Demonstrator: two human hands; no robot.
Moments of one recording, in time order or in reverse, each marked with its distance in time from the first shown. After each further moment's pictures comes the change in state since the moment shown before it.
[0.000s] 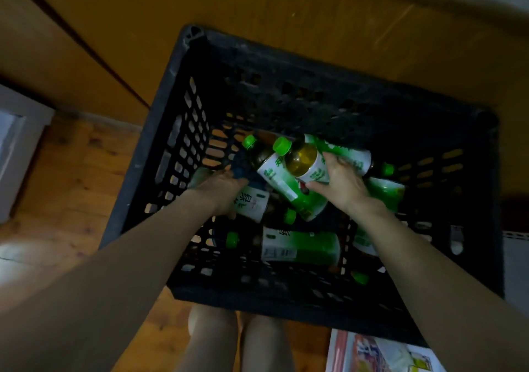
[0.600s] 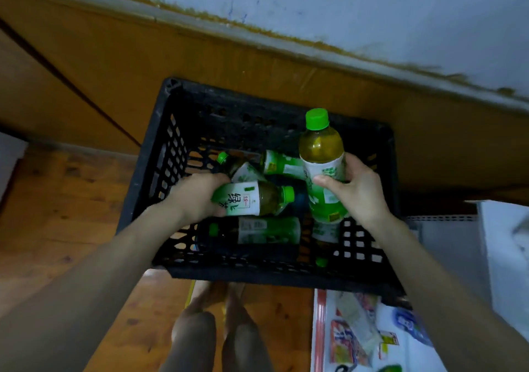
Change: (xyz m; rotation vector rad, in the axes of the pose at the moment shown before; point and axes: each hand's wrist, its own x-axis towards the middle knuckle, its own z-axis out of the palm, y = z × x) left_hand -0.089 0.023 -0.050 -0.285 0.306 0.098; right_hand -0.115 -0.005 -0.103 0.533 0.320 -0.028
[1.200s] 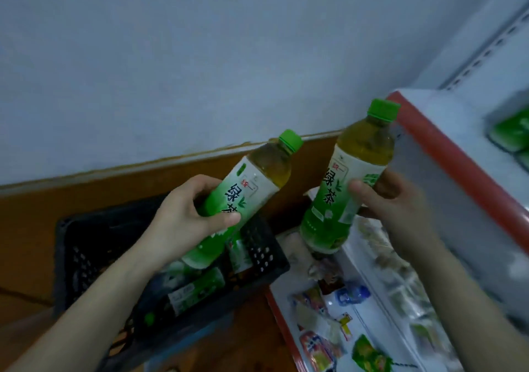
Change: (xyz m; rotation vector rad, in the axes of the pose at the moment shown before) left_hand -0.152 0.197 -0.122 -0.624 0.176 0.633; right_hand -0.240 -0.129 -0.193 0.393 0.654 -0.019
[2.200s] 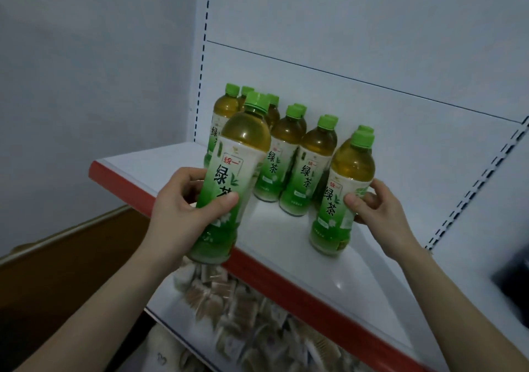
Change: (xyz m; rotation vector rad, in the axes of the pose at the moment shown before) left_hand -0.012 0.261 0.350 -0.412 -0.265 0.394; right_hand -0.141 0.030 -0.424 -0.096 0.662 -0.045
